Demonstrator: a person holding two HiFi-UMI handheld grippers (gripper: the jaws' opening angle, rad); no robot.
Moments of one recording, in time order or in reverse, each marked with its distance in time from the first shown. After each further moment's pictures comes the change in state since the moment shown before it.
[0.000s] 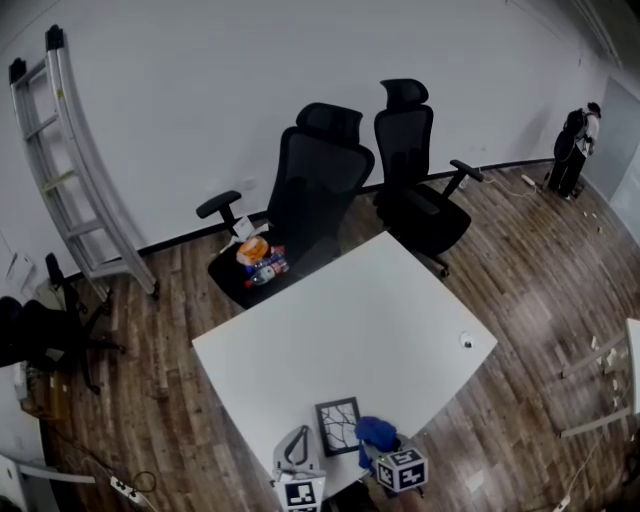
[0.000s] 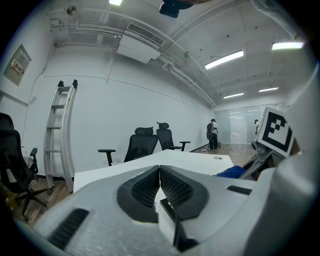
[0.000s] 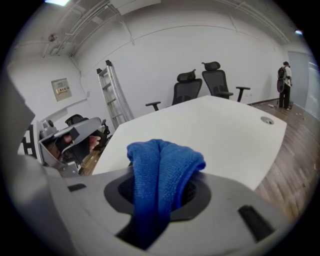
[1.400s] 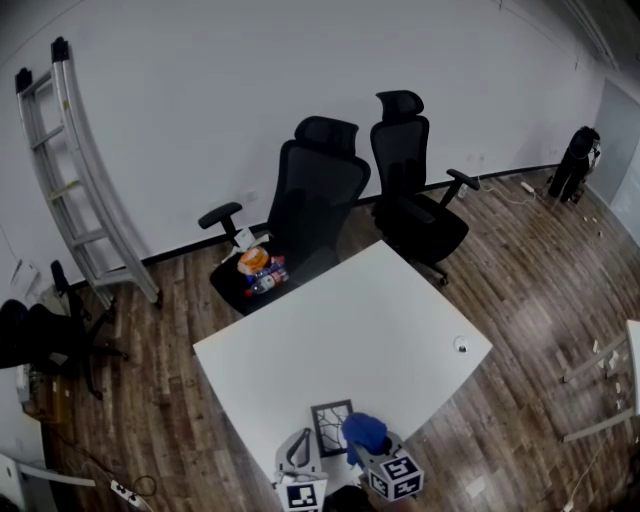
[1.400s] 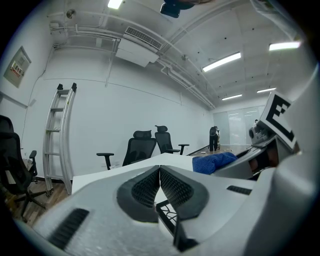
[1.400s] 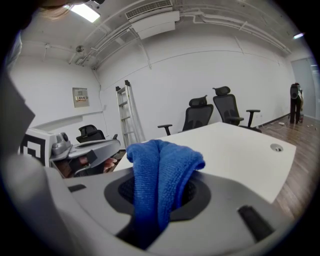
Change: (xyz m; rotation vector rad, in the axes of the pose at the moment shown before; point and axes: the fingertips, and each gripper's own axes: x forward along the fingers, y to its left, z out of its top) left arm -0.008 -0.024 0.019 -0.006 -0.033 -0.005; right arm -0.036 0.036 0.054 -0.118 -0.268 0.098
